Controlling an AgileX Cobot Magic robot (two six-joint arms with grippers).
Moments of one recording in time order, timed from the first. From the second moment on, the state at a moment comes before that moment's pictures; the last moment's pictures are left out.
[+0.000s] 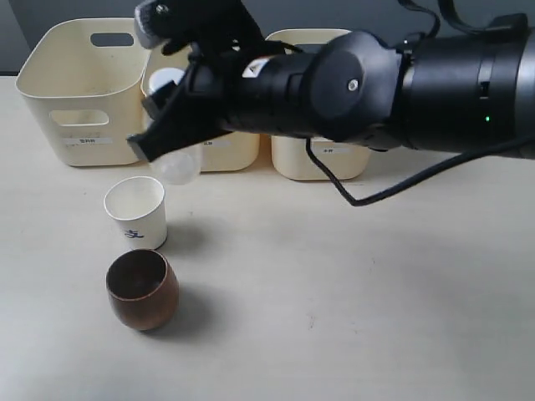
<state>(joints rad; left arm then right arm) 0.10 0.01 0.00 0.04 0.24 -0.15 0.86 1.68 -1.15 0.66 -0.02 -0.76</state>
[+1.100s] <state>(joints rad) 0.10 0.01 0.00 0.04 0.24 -0.15 0.82 2.25 -1.97 0.61 0.03 -0.79</state>
